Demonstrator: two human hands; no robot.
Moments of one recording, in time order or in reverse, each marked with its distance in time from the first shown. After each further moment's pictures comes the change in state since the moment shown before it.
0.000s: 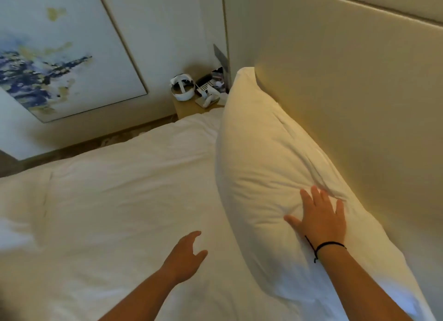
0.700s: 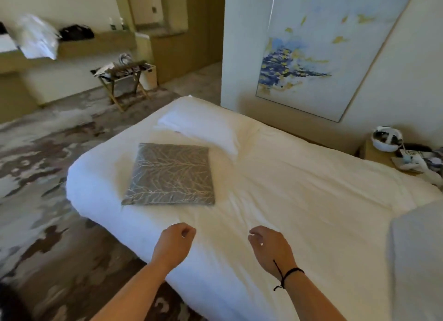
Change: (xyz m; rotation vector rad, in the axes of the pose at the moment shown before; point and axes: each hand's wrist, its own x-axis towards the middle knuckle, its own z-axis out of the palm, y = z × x) left_hand -0.482 -0.376 -0.003 -0.587 0.836 -0.551; right_hand -0.460 -0.414 -0.005 0.407 -0.413 -1.029
